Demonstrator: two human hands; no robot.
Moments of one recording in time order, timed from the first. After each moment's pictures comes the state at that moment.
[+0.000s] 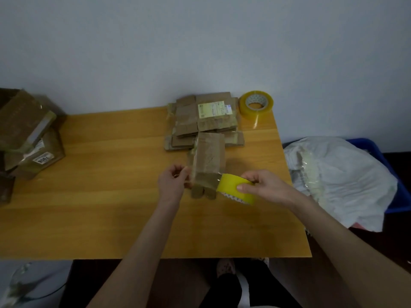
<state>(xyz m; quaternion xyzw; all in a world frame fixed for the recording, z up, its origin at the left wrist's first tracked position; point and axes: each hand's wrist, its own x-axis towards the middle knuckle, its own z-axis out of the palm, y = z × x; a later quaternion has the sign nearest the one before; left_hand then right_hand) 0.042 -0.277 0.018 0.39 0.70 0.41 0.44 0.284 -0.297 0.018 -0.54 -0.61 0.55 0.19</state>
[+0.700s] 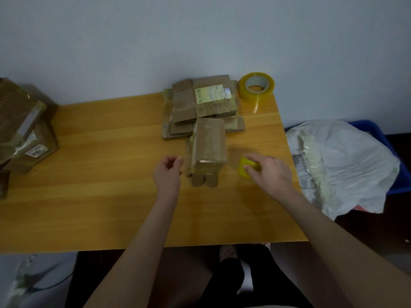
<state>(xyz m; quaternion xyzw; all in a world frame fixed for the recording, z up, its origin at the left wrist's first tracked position) 0.029 -0.275 -0.012 0.39 0.72 0.43 0.38 0.267 -0.307 -0.005 -0.71 -0.66 0.20 0.11</state>
